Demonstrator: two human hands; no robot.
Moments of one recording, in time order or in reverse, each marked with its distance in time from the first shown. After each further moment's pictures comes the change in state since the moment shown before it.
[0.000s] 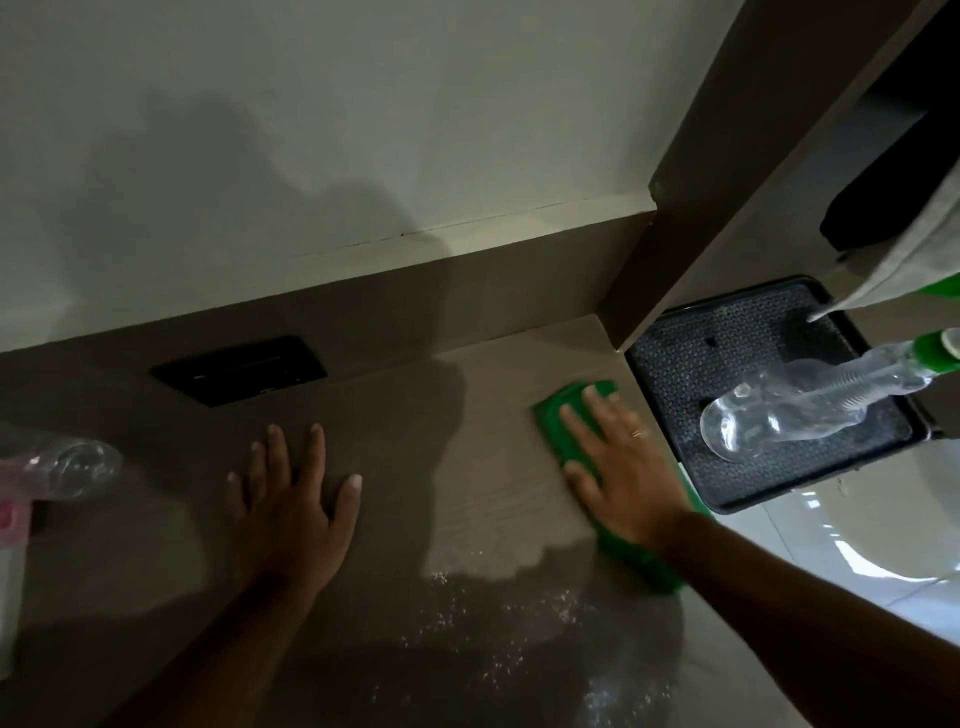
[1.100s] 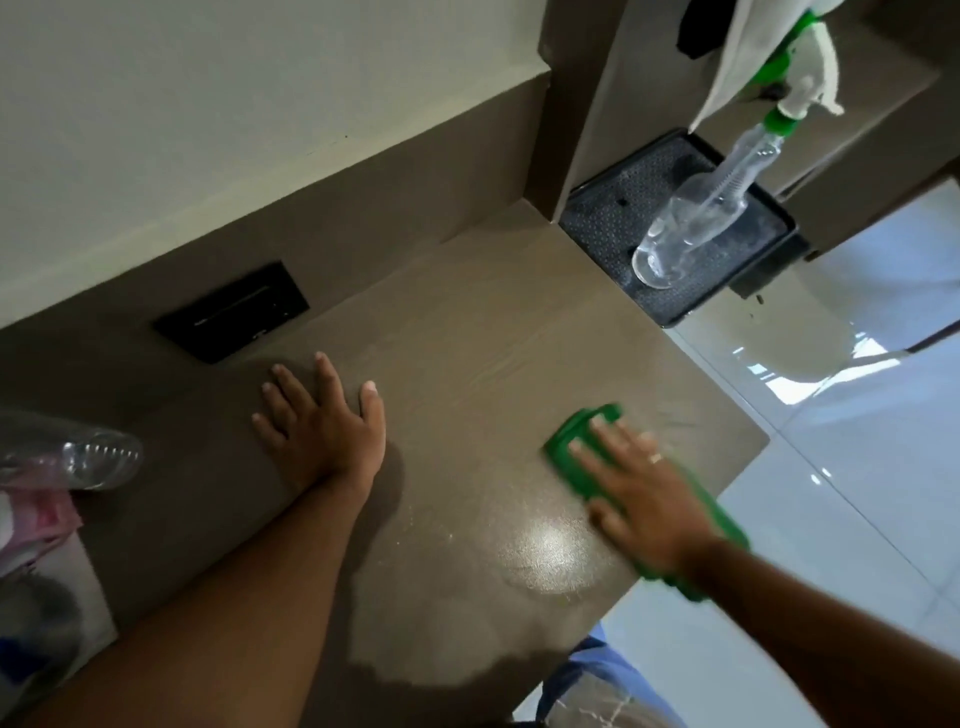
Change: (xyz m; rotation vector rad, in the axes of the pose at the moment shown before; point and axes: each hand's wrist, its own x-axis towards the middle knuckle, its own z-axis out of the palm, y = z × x) left_hand -0.003 -0.002 0.000 -0.056 -0.016 0.087; right_hand -0.202 -0.114 0.045 -0.008 -0.005 0.217
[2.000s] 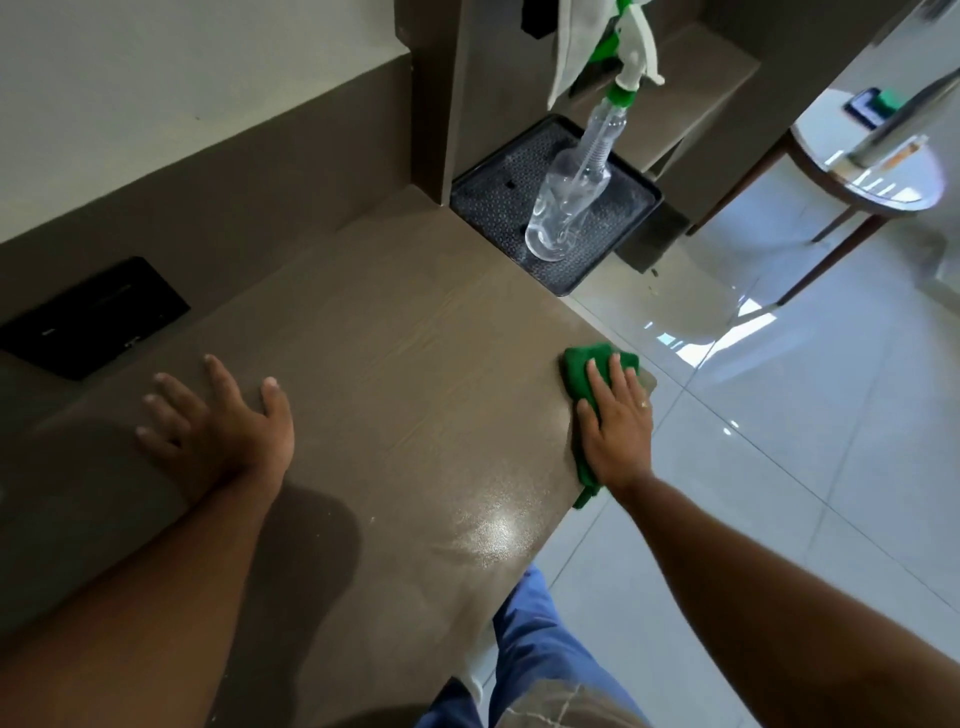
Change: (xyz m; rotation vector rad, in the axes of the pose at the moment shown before) left_hand -0.001 -0.002 0.006 -0.091 0.085 0.012; right_hand -0.014 0.042 0.019 0.350 0.297 0.694
